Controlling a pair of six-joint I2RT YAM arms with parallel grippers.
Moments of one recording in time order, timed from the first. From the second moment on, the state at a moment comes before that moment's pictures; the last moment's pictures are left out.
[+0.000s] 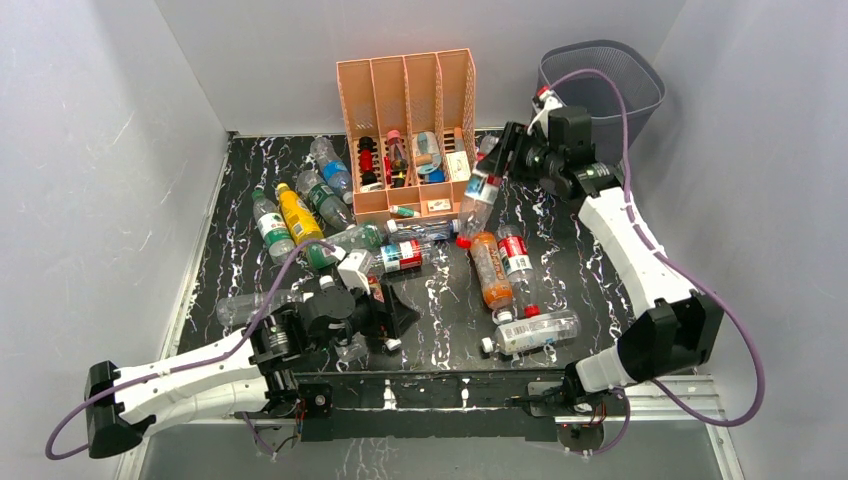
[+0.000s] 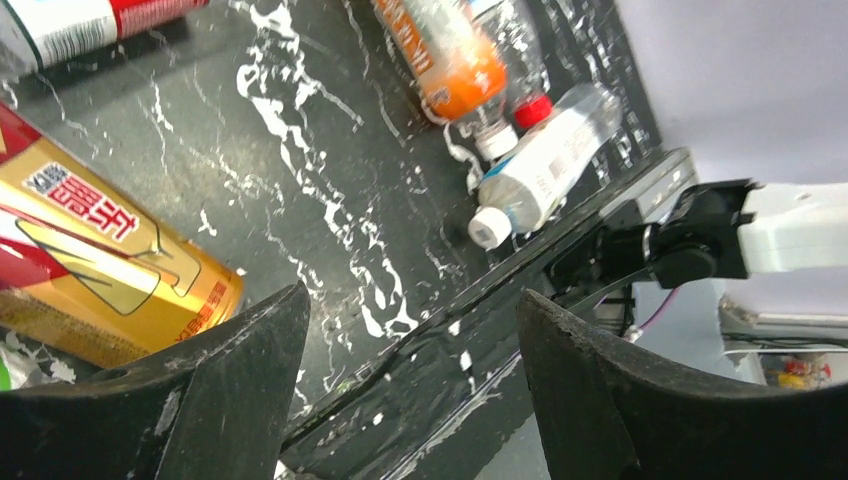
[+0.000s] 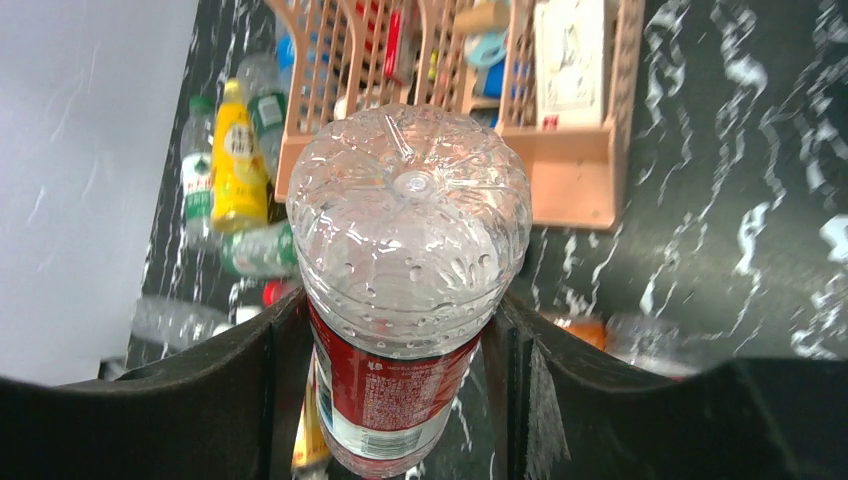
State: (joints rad) left arm -1.14 0.72 0.57 -0.29 -0.27 -0.81; right arm 0.31 1.41 1.39 -0.49 -0.33 0.46
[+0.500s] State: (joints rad) left arm -1.14 0.73 0.48 -0.25 -0.20 -0.82; right arm 0.23 1.60 1.76 -0.40 -0.12 0.44
